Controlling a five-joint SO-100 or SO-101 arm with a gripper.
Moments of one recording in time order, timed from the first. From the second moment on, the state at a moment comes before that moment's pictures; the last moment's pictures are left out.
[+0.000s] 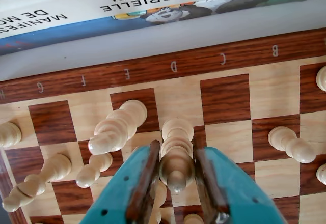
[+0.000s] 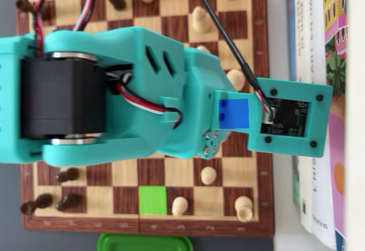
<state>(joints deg) 0.2 68.6 63.8 66.7 99.9</state>
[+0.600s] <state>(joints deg) 6.1 85.2 78.3 66.7 99.9</state>
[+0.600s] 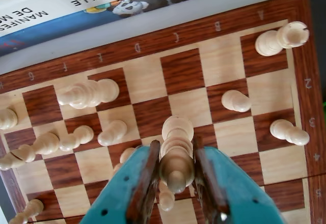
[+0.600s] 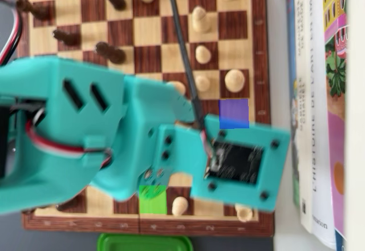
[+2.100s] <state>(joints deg) 24.0 98.8 98.6 66.7 92.8</state>
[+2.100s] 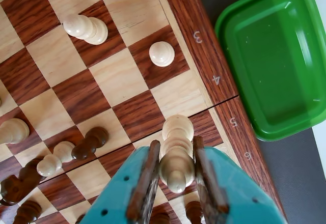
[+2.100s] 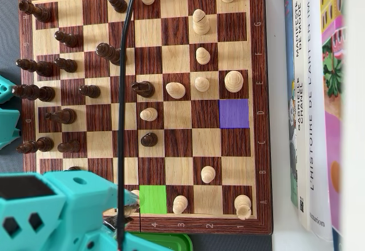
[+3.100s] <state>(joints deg) 24.6 86.7 89.0 66.7 90.7</state>
